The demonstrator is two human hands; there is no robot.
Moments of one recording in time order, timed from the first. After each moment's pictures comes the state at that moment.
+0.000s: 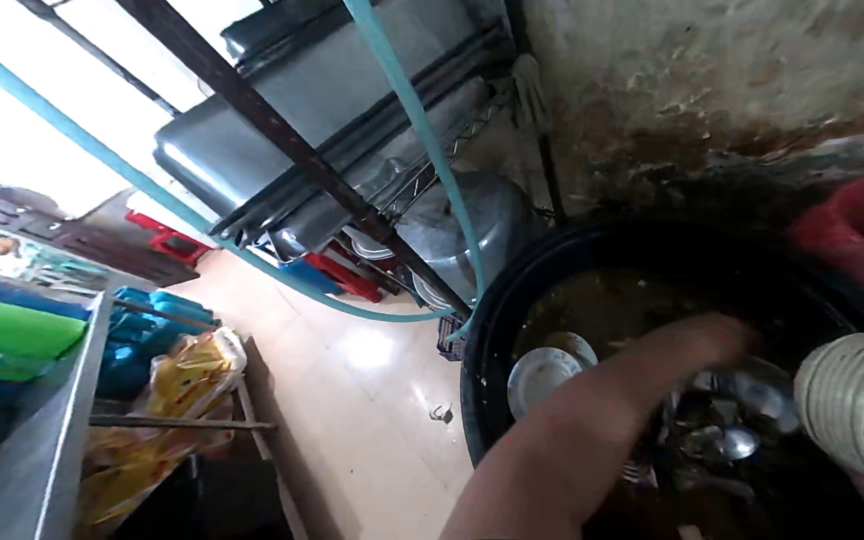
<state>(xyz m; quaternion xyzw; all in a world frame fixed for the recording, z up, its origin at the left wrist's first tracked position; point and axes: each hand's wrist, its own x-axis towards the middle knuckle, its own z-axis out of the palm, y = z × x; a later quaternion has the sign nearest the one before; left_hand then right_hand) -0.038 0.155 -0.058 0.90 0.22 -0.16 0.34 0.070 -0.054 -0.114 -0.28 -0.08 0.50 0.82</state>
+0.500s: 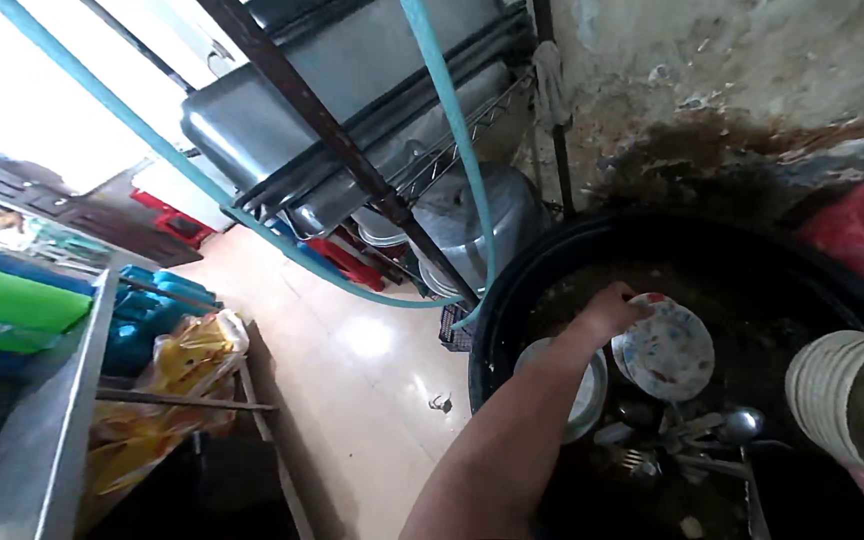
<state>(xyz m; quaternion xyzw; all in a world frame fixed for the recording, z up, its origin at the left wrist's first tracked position) -0.142 0.195 -0.076 0.65 0.52 0.06 0.55 0.066 -0.053 -0.105 -0.29 -0.05 0.52 0.80</state>
